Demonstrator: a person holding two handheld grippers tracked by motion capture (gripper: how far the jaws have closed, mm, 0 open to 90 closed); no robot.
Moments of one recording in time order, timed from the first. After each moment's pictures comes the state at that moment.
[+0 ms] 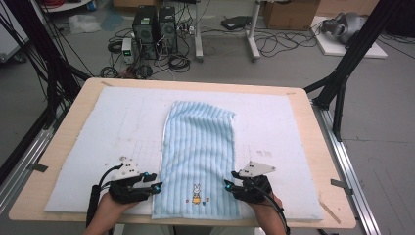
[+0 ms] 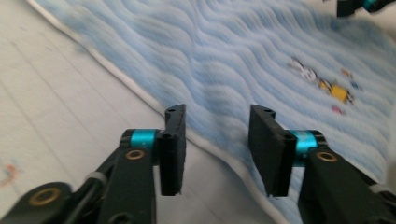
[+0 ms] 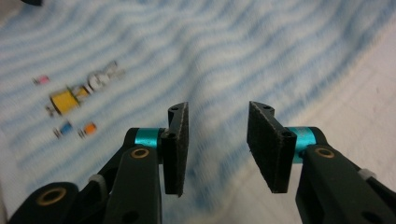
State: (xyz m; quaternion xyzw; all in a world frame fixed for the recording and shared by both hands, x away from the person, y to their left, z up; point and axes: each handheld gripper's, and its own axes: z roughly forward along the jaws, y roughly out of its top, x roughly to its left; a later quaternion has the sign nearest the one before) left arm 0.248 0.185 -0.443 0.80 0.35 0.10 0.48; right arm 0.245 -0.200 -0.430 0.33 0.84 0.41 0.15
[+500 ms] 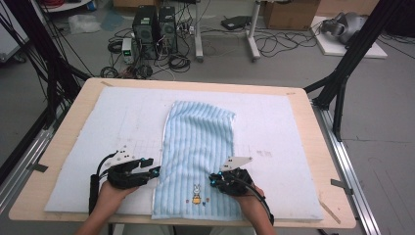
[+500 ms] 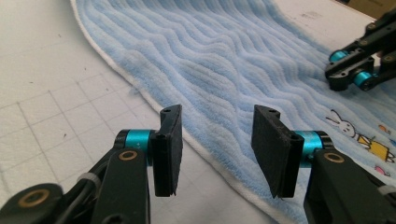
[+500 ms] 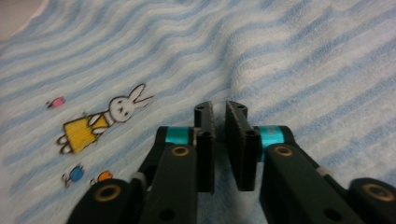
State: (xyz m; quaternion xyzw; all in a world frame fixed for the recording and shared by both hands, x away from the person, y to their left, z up) left arm 0.272 0.192 -0.438 0.77 0.37 0.12 0.50; right arm 0.270 -0.162 -0.446 0.28 0.87 0.40 0.08
